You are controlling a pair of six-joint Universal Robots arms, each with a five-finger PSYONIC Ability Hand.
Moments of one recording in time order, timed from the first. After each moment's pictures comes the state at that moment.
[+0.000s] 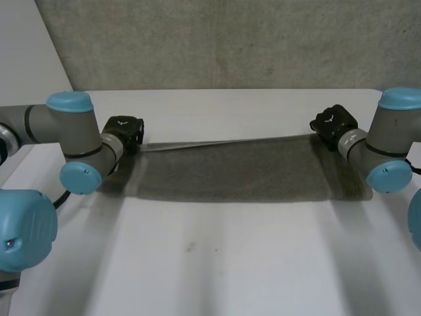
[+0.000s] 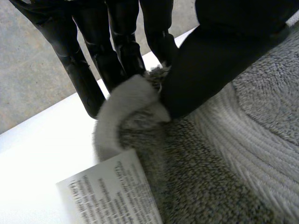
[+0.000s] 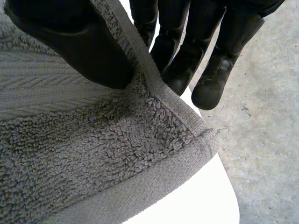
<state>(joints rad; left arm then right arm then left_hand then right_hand) 4.42 -2.66 -0.61 2.97 -1.51 3.39 1.76 -0.50 0.63 0.12 1.36 2.26 1.18 1.18 1.18 1.18 1.02 1.23 1.24 1.26 1.26 1.10</state>
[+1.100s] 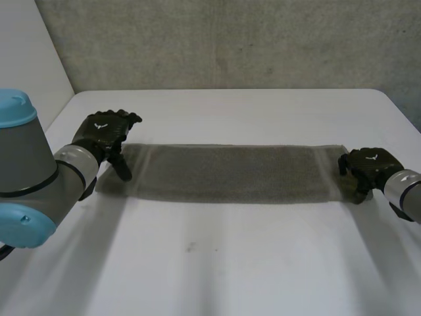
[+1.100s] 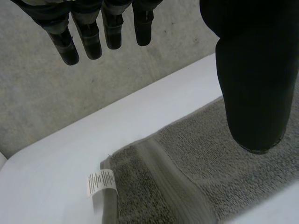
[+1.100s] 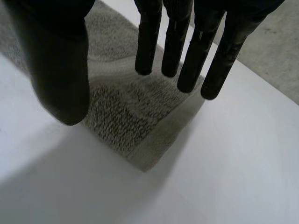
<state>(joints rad) 4.40 -1.93 -1.51 3.21 -1.51 3.32 1.57 -1.01 1.53 -0.05 1.24 2.62 0.19 0.18 0.18 0.18 0.03 0.59 0.59 0.59 0.59 0.42</state>
